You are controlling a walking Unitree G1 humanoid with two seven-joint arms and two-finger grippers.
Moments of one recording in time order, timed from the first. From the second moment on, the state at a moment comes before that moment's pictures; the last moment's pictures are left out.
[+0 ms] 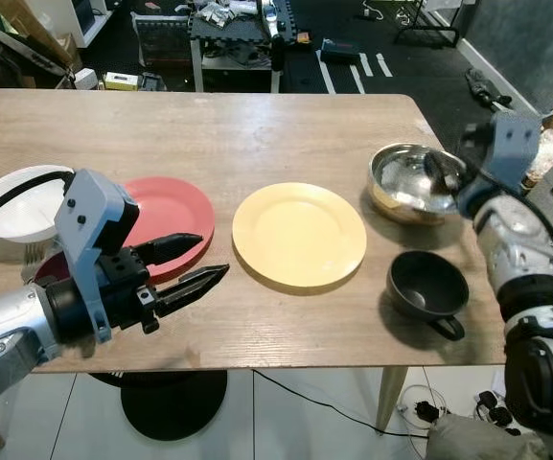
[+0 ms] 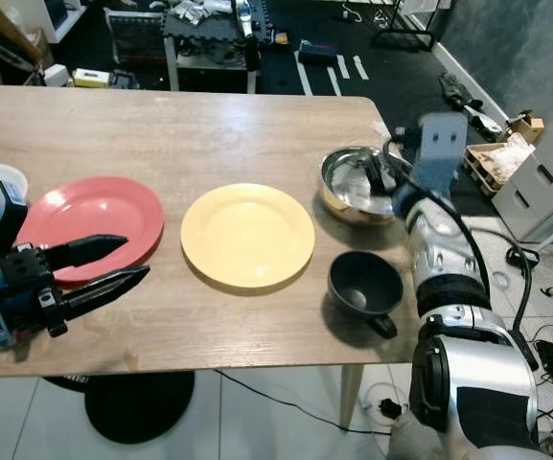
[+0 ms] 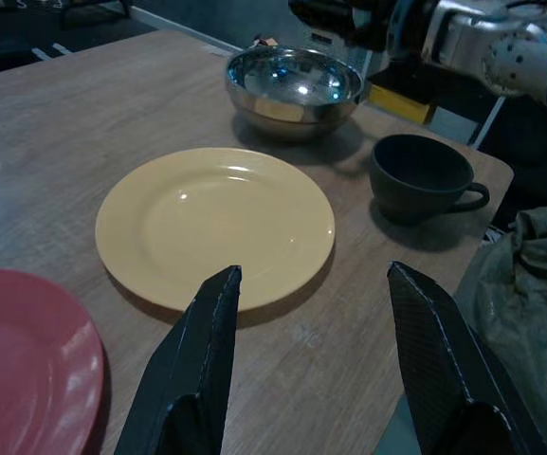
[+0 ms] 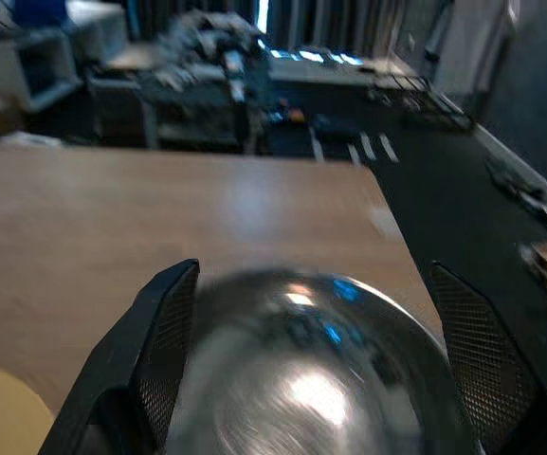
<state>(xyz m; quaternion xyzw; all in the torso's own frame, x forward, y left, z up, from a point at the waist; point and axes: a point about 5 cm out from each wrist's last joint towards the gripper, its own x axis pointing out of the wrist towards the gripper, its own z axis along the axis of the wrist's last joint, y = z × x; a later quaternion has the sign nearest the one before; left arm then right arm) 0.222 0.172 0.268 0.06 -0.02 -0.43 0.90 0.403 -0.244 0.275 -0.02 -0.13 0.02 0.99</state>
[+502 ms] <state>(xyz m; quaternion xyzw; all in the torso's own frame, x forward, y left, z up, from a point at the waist) 0.222 0.171 0.268 0.06 -0.02 -0.43 0.90 0.410 -0.211 0.245 -0.21 -0.01 0.13 0.97</state>
